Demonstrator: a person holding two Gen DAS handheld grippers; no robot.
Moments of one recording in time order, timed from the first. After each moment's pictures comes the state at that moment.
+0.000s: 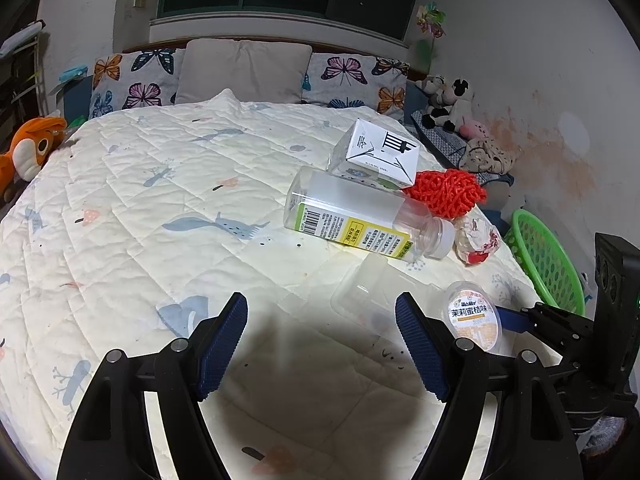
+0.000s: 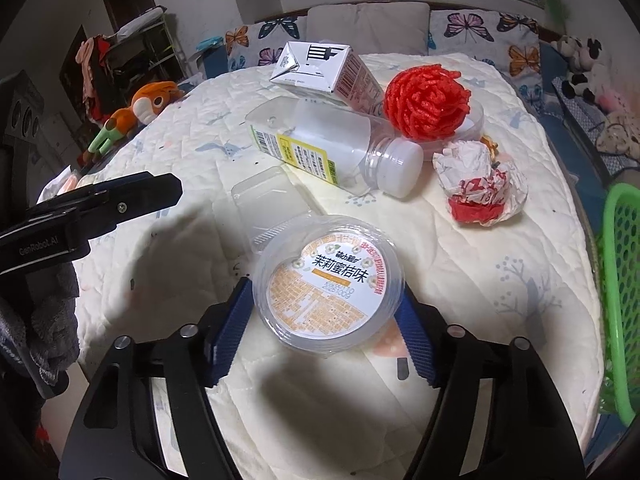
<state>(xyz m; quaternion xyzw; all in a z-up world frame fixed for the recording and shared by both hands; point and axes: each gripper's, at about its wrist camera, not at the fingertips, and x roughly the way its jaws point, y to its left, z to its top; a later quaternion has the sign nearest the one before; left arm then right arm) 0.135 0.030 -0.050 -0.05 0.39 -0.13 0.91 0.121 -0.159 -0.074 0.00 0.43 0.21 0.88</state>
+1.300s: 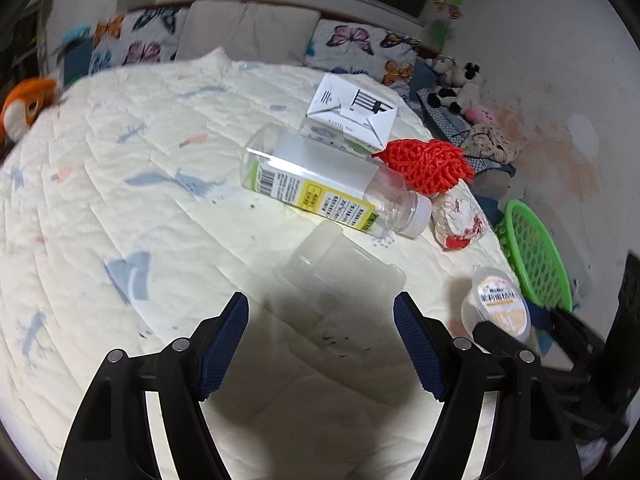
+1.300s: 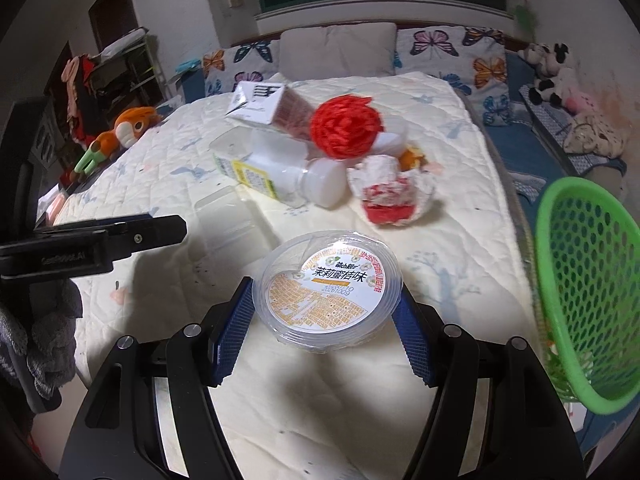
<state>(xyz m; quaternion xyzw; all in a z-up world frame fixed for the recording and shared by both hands) 0.143 -0.011 -0.062 -0.10 0.46 -0.12 0.87 0.101 -0.212 -0.058 0.01 0.39 0.17 0.90</state>
